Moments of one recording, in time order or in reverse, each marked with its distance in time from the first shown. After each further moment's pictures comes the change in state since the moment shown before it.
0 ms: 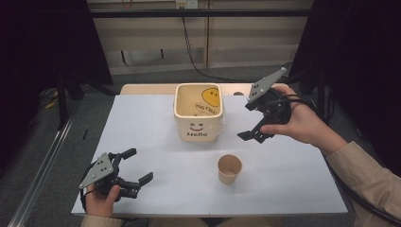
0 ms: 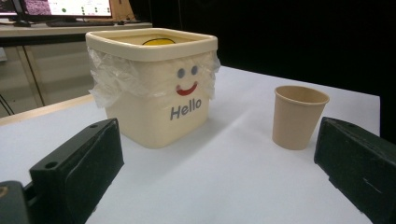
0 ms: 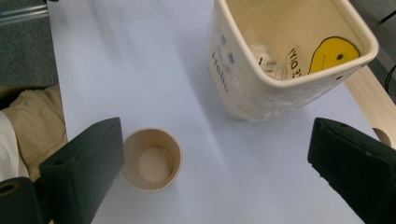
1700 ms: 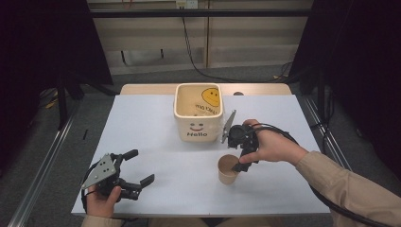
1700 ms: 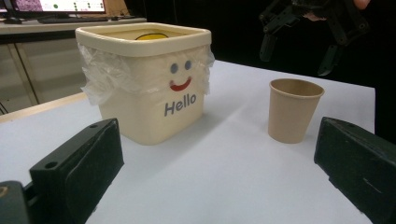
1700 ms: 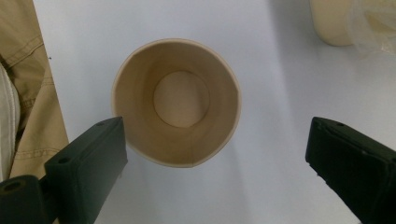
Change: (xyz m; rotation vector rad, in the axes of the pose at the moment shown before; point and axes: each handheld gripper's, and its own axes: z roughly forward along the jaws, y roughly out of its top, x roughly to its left) left arm -0.003 0.000 0.002 0.024 -0.019 0.019; right arm 0.027 -0.025 0.104 0.435 0.127 -0.103
